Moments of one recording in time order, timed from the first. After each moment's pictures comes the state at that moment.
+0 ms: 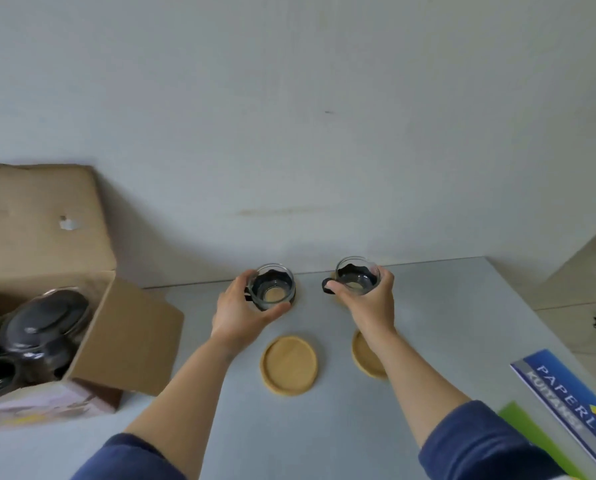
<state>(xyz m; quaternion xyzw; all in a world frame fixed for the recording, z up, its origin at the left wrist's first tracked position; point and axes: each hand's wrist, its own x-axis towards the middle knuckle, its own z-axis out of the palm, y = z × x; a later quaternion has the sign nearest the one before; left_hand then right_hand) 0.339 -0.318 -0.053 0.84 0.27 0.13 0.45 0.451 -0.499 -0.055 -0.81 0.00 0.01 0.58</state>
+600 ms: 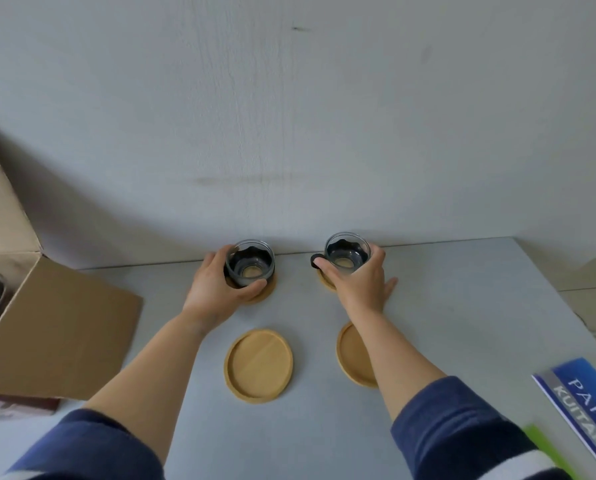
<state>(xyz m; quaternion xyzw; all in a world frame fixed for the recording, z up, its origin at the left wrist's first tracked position) 0.394 -0.311 -0.085 0.87 0.30 0.10 0.38 0.518 -0.494 -0.110 -0.89 0.00 -0.01 0.45</state>
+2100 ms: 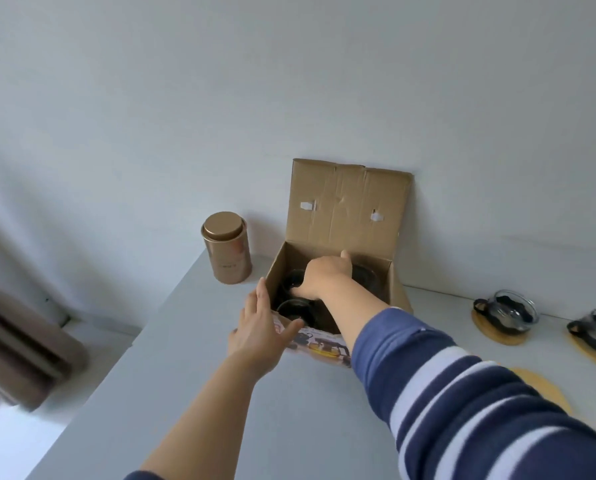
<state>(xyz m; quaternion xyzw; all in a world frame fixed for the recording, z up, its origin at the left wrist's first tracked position) 0.054 -0.111 -0.026 0.84 0.45 0.08 0.30 0.207 -0.114 0.016 -0.87 -0.46 0.09 -0.14</state>
